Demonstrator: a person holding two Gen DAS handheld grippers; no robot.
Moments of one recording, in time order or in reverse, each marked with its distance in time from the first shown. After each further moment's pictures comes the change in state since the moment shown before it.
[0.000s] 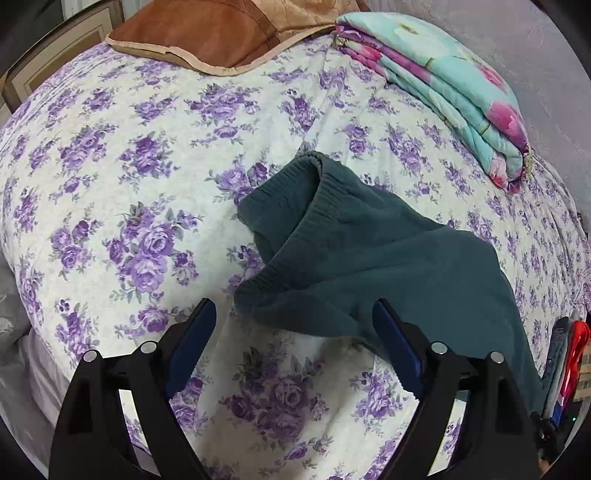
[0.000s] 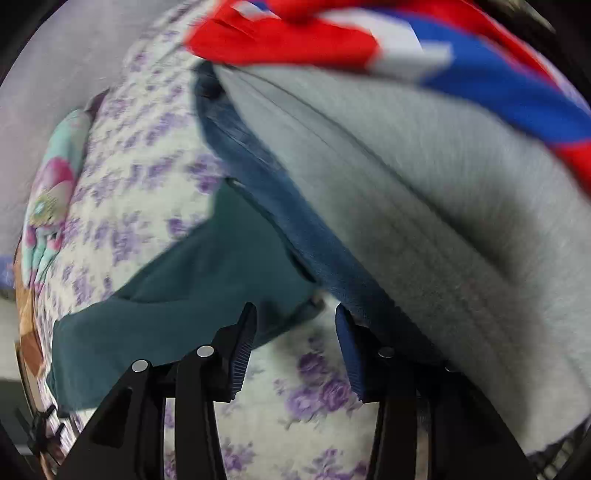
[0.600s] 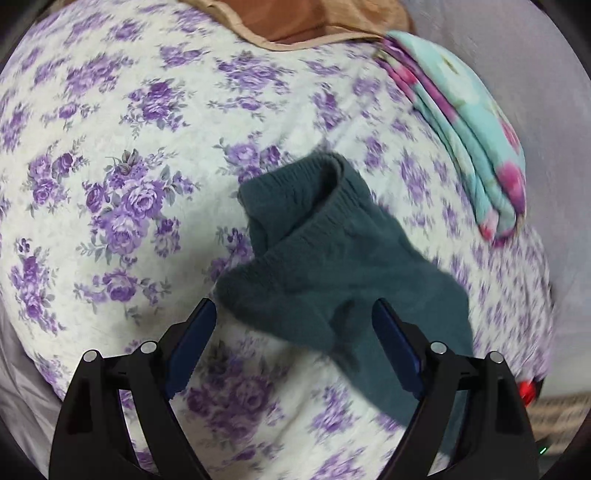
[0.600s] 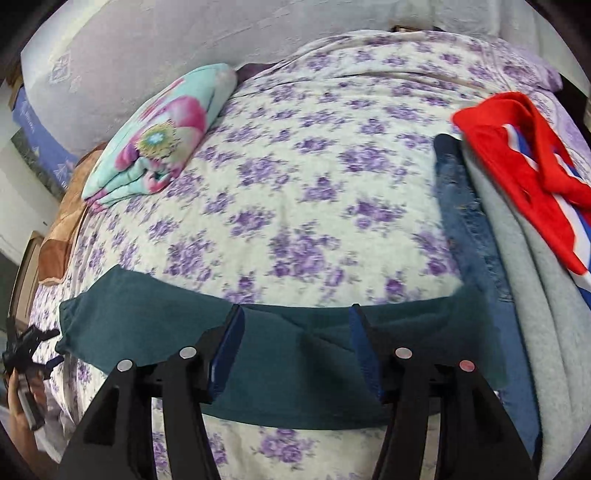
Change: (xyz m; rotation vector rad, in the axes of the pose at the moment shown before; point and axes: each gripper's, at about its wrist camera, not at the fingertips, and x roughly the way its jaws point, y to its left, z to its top) left arm 0.015 0.023 0.006 -0.288 0.043 -0.152; right arm -0.020 0.168 0.002 -0.433 -0.111 0.151
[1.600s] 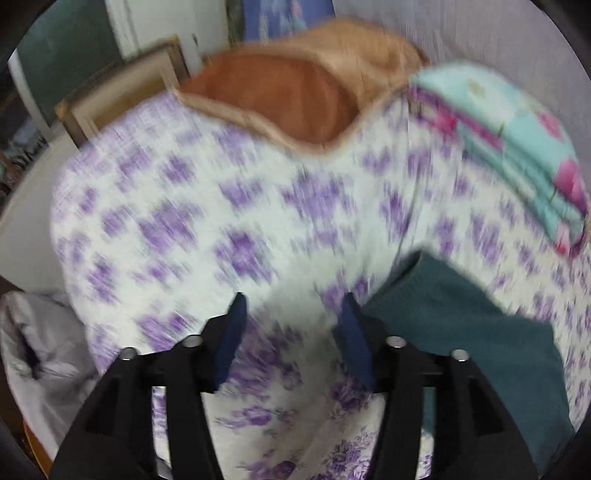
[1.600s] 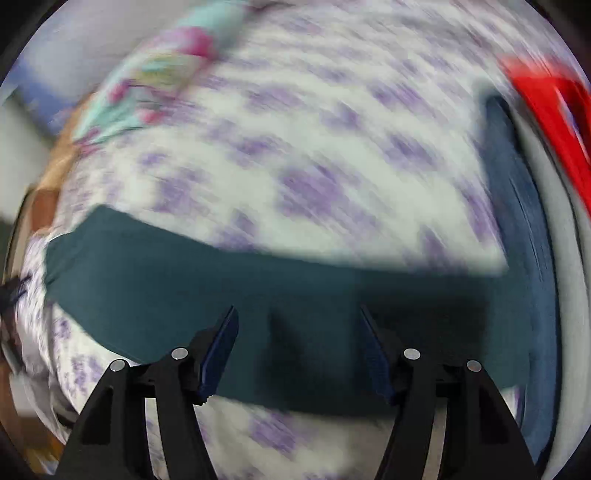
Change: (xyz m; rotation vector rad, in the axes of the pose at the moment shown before) left arm -0.049 -0.019 0.053 0.250 -0.335 0.402; right arm 0.050 0.027 0.003 -0.129 0.189 0.020
